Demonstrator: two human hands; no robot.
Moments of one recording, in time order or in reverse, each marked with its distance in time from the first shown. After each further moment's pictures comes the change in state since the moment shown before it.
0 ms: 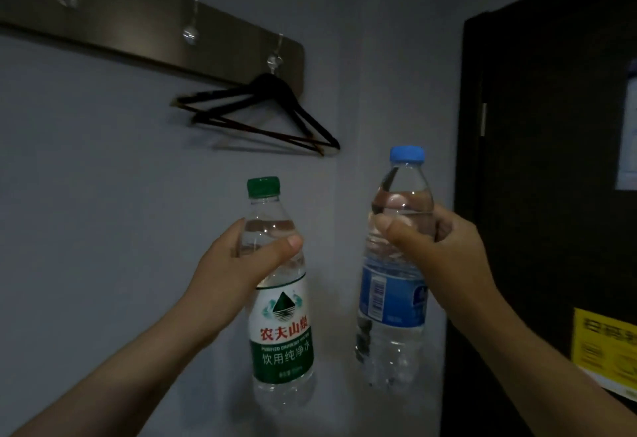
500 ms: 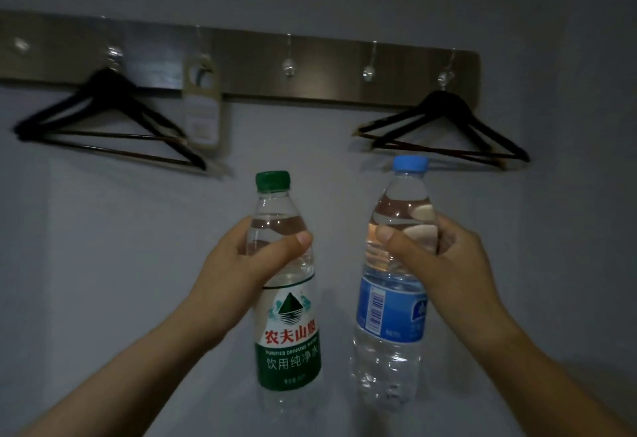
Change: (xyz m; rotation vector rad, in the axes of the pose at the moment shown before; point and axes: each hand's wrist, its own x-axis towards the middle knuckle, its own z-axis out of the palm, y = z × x) left_hand -0.073 0.060 -0.156 0.308 0.377 0.036; right_hand -0.007 -0.020 0.181 0.394 -0.340 -0.036
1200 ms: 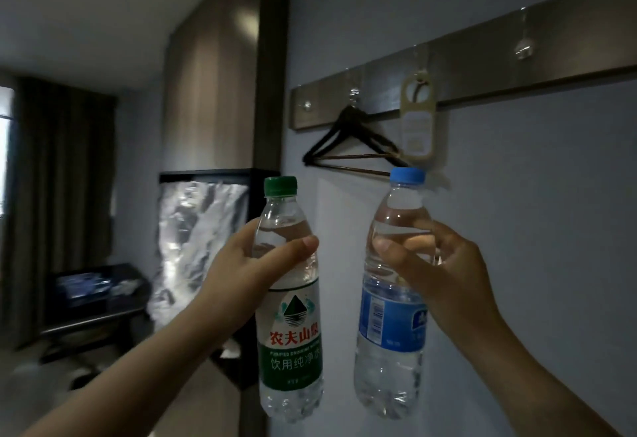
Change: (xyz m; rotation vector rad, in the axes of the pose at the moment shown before) left_hand -0.079 0.059 -0.090 0.540 0.616 -0.065; right_hand 0.026 0.029 0.163 0.587 -0.529 -0.059
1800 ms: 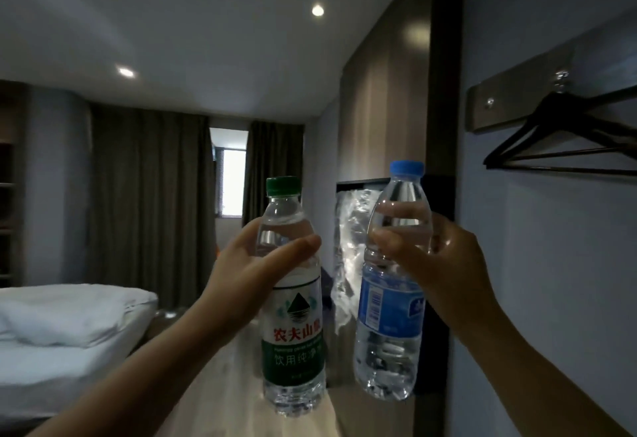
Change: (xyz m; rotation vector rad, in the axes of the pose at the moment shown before) left_hand -0.114 0.081 -0.158 0.393 0.406 -0.027; right_hand -0.026 -0.050 0.183 0.453 -0.395 -0.060
